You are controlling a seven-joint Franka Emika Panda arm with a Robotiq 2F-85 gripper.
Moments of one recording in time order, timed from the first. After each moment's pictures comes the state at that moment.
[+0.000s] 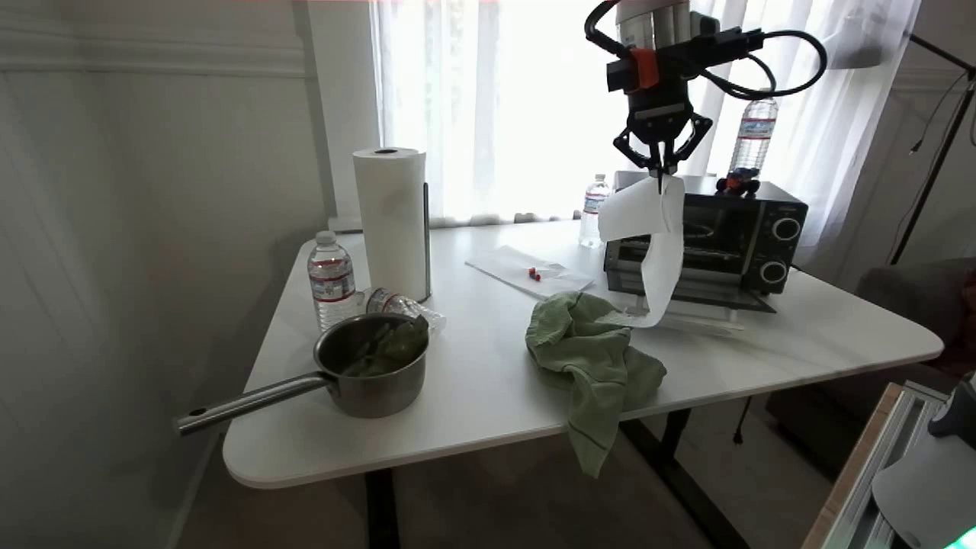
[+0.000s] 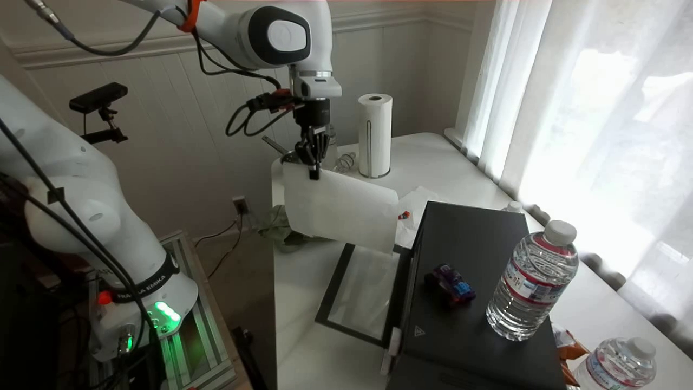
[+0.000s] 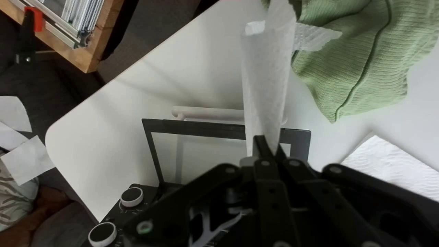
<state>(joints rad) 0.02 -0.24 -0.08 -2.40 -0.26 1.97 1.04</state>
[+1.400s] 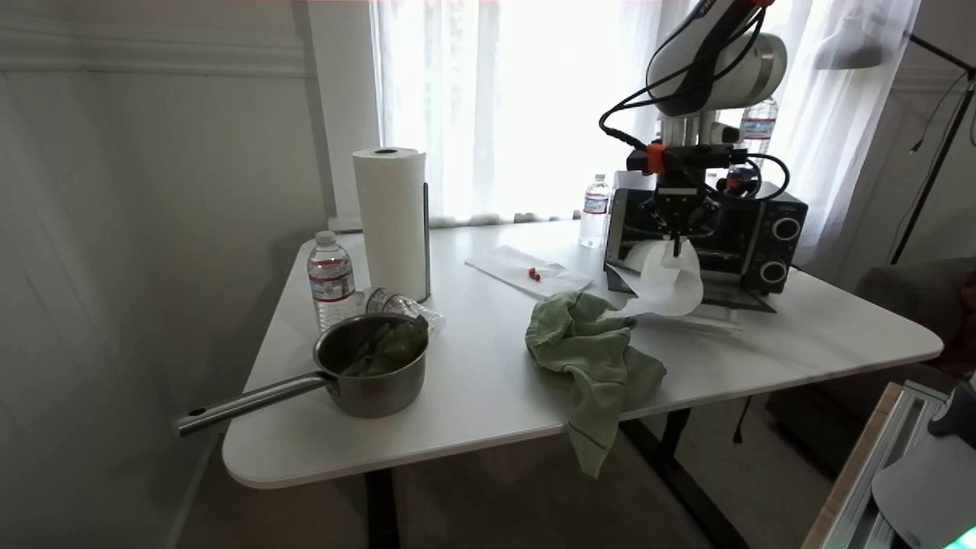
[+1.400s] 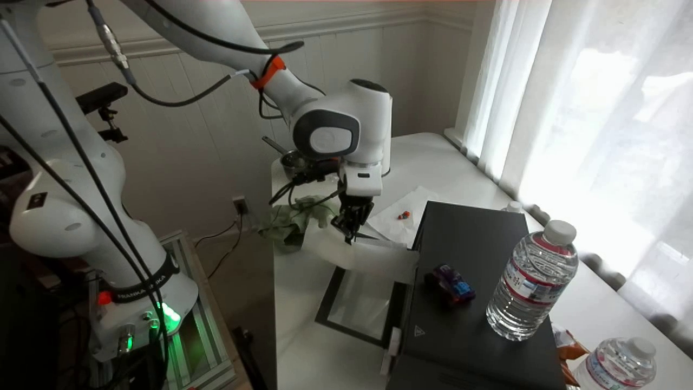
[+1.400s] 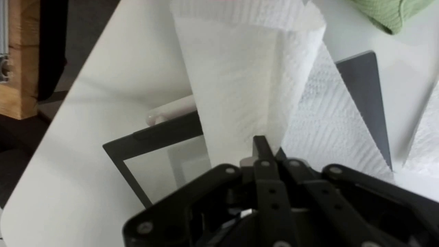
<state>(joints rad) -0.20 0.09 -0.20 -2.40 -0.10 2.36 0.99</state>
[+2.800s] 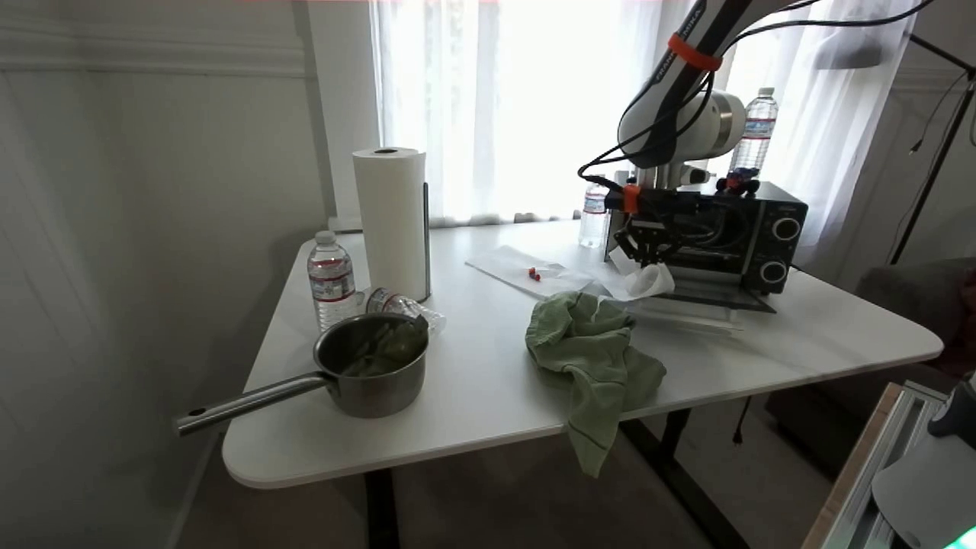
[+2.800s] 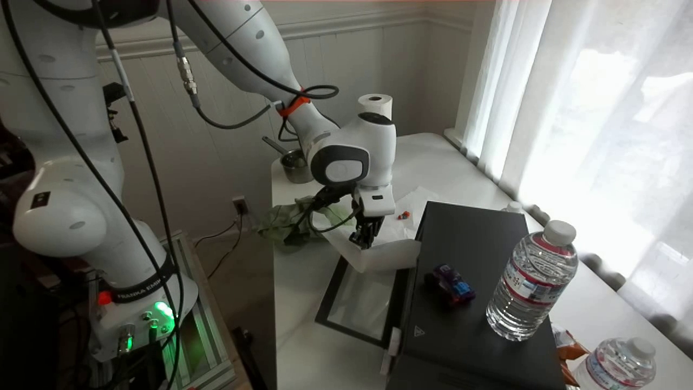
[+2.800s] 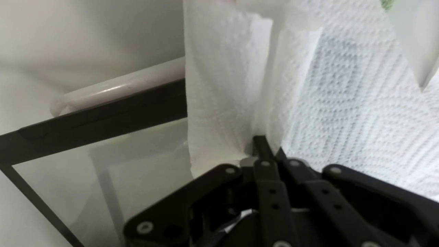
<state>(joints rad) -0.16 0.31 -0.21 -2.33 -0.02 2.57 0.90</state>
